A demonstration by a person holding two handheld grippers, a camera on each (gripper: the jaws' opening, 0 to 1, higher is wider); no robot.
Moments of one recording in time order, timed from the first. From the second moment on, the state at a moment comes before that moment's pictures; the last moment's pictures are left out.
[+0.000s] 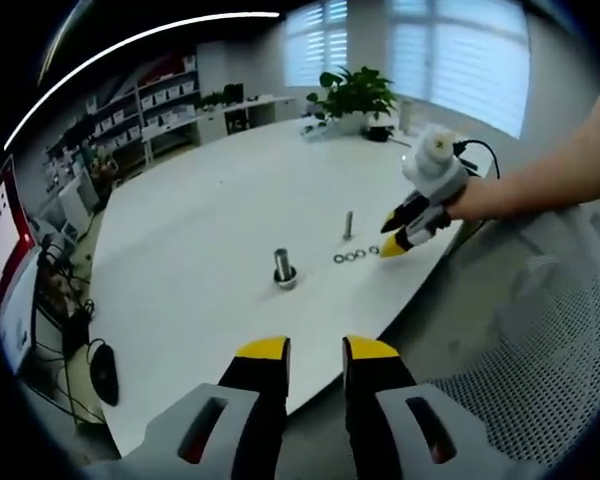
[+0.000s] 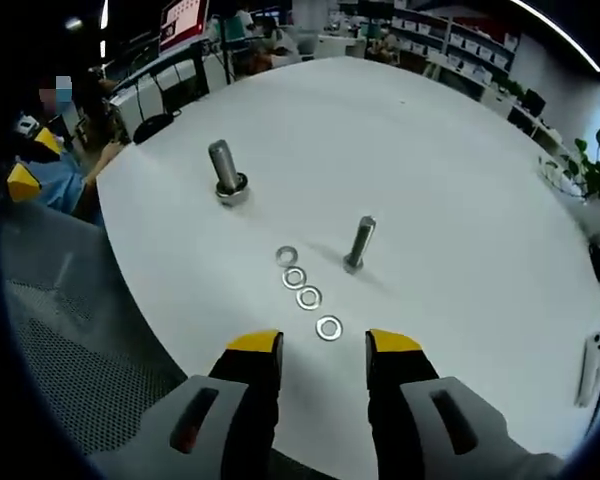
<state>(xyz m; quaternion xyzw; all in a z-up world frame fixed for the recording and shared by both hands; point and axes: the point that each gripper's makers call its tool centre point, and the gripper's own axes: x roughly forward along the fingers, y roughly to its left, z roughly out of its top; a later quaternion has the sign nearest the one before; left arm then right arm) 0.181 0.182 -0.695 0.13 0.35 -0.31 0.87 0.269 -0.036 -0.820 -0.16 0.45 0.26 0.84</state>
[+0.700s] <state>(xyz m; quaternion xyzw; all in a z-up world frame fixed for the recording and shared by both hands) 0.179 0.183 -0.699 0.14 0.36 -0.31 0.87 0.268 -0.032 -0.840 -0.15 0.45 0.28 0.83</state>
